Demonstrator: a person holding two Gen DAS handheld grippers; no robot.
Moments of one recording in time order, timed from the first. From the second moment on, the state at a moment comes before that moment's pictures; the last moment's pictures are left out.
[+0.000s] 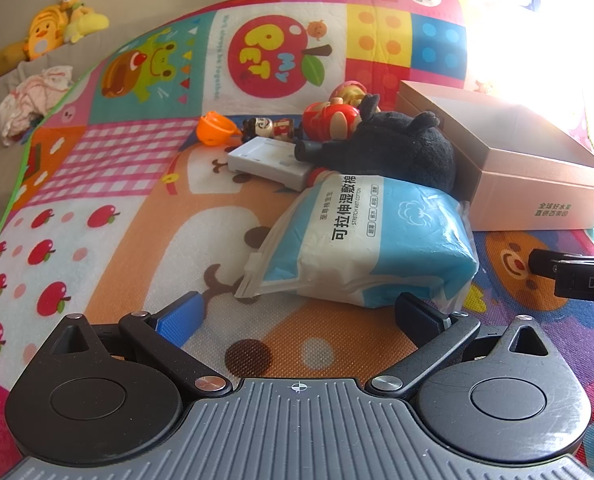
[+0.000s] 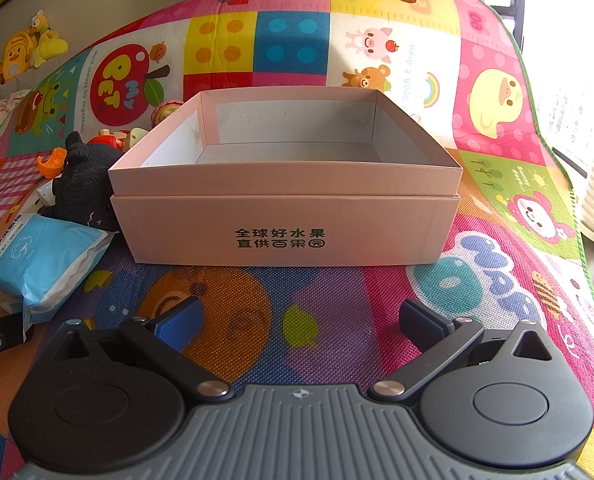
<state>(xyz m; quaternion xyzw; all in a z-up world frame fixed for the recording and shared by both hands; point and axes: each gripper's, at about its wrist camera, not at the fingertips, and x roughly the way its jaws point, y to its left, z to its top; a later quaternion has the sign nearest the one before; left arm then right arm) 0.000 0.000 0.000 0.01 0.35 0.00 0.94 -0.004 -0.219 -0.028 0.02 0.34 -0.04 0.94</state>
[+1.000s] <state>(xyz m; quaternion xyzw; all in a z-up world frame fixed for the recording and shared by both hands) 0.001 0.007 0.003 0.00 0.36 -0.01 0.93 -0.004 -0.218 -0.028 0.02 0.34 -0.04 0.94</state>
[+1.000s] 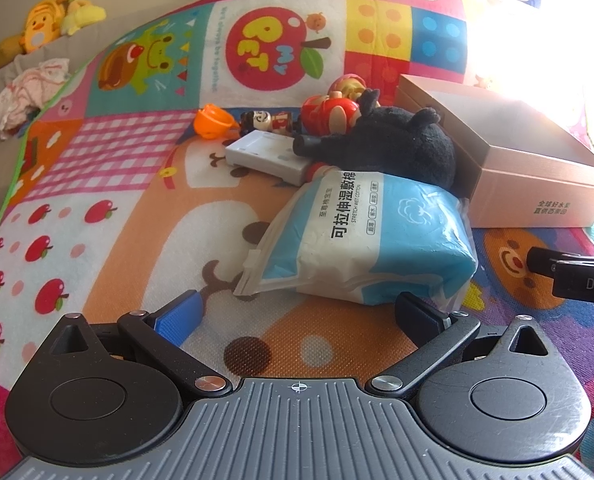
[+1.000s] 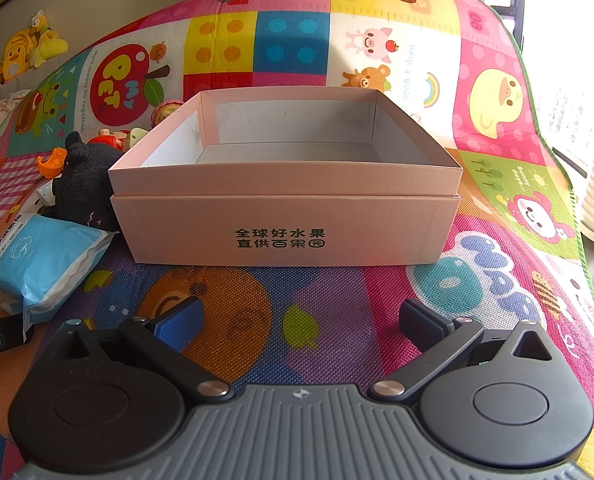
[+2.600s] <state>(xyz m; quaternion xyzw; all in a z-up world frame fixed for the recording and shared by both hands) -0.010 0.102 0.025 -0.08 0.33 0.02 0.94 0.087 -0.076 0.022 -0.18 0.32 0.18 0.91</state>
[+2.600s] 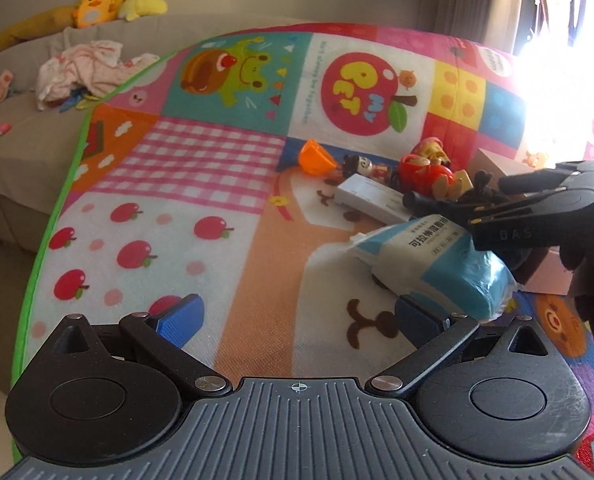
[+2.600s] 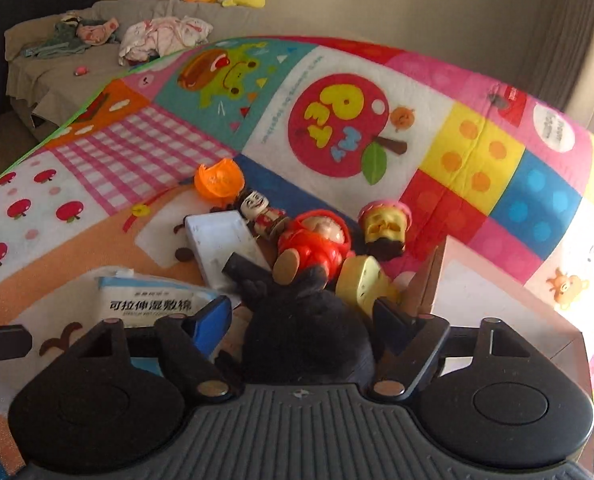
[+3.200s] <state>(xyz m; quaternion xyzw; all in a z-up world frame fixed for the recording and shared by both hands) -0.014 0.086 0.051 -0.11 0.30 0.01 0.95 -0.042 -0.139 0.050 -0.09 0.29 0.35 0.89</state>
